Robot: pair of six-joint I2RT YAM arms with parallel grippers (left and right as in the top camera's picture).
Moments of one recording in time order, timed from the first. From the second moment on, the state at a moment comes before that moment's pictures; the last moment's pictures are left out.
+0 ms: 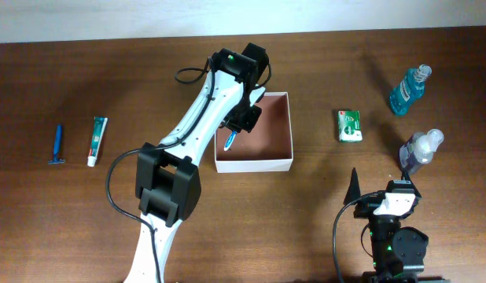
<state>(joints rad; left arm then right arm) -0.52 2.36 2.27 -1.47 -0.02 0.01 -0.03 0.01 0.01 -0.07 0.06 -0.03</state>
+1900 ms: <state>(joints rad) -0.52 2.45 2.32 -1.52 -0.01 -0.05 -0.03 0.01 0.01 -0.07 0.06 -0.03</state>
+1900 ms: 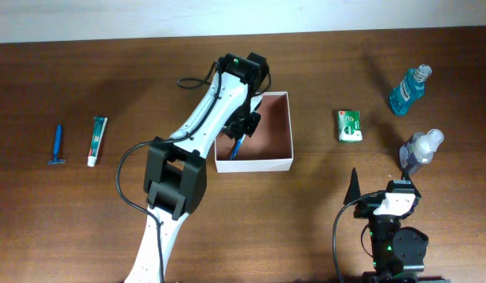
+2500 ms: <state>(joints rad) -0.46 2.45 2.82 -1.68 0.00 -0.05 -0.03 0.01 0.01 -0.07 0.06 -0.03</state>
